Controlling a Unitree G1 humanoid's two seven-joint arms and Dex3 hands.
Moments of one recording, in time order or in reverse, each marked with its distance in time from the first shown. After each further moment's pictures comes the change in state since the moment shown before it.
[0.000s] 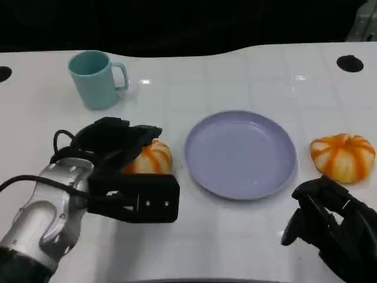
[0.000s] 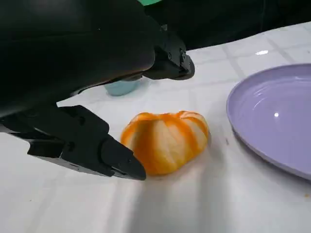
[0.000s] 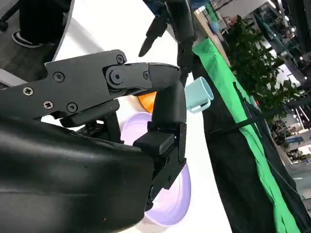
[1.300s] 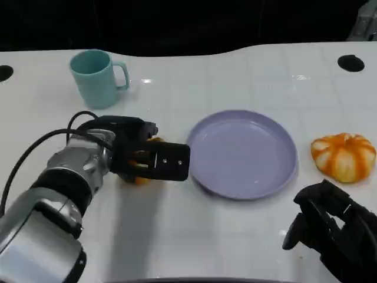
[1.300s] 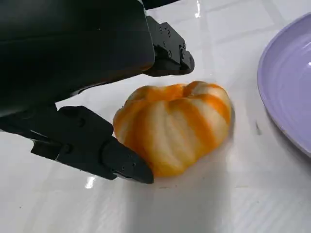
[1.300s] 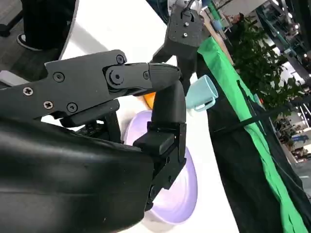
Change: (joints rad) left arm -0.459 -0.176 -0.158 0.935 -0.089 -0.177 0.131; right arm 0.014 -0.005 -0.002 0.009 0.002 -0.003 0.006
